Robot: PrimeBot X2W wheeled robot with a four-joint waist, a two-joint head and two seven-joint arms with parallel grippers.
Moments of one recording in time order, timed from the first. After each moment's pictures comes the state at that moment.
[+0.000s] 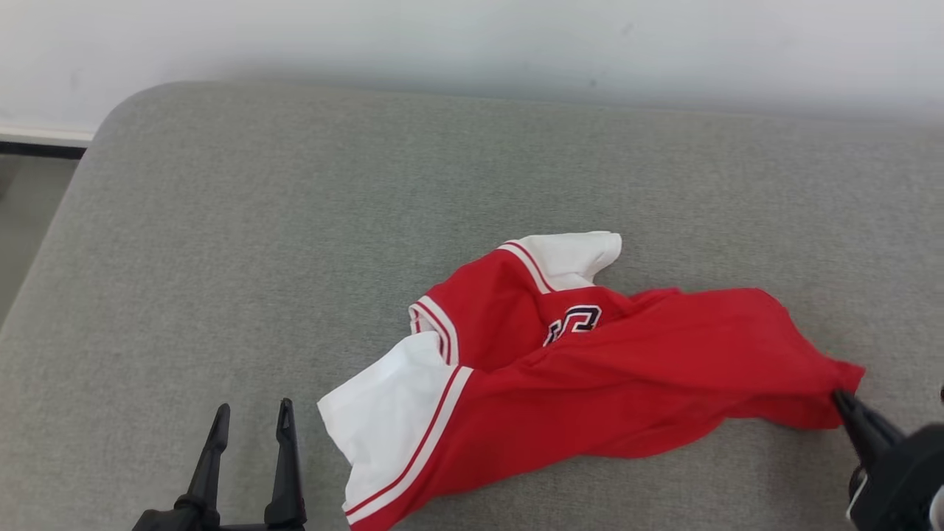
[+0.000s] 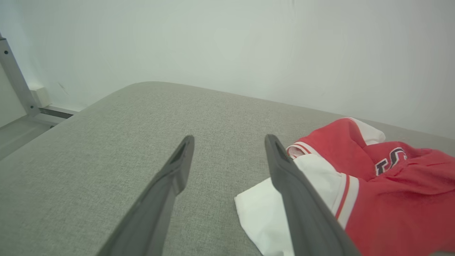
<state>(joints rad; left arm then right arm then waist) 0.04 0.05 -0.06 0.03 -0.25 -0.06 -0.26 0.00 -0.26 -0.19 -0.14 0.47 0.13 0.62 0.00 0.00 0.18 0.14</state>
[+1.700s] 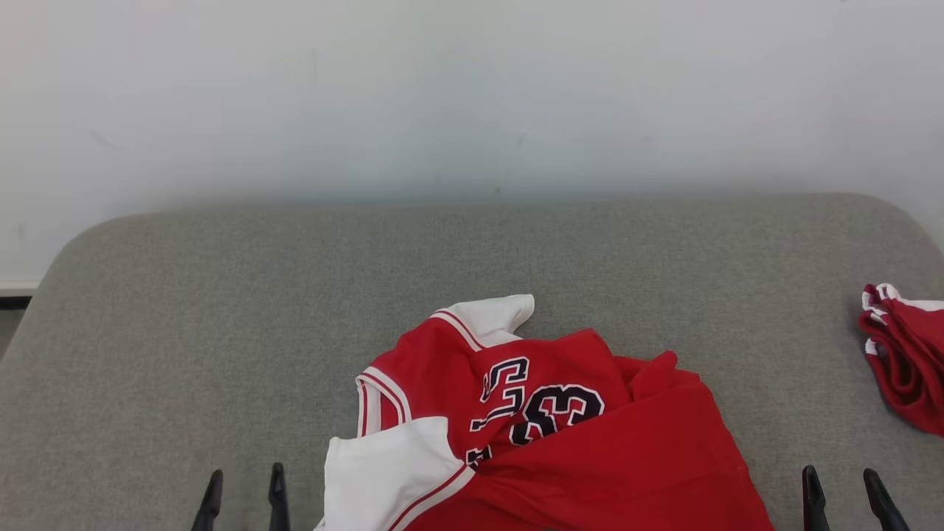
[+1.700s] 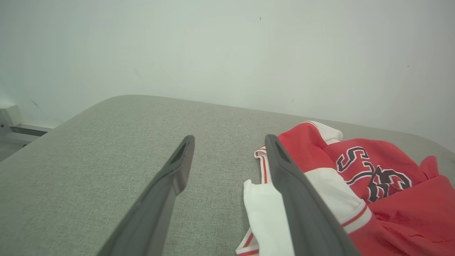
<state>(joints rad) 0.14 0.05 -0.02 0.08 -0.24 -0.06 -0.26 0.29 -0.10 -0.13 -0.06 0.24 0.13 -0.16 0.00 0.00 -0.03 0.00</state>
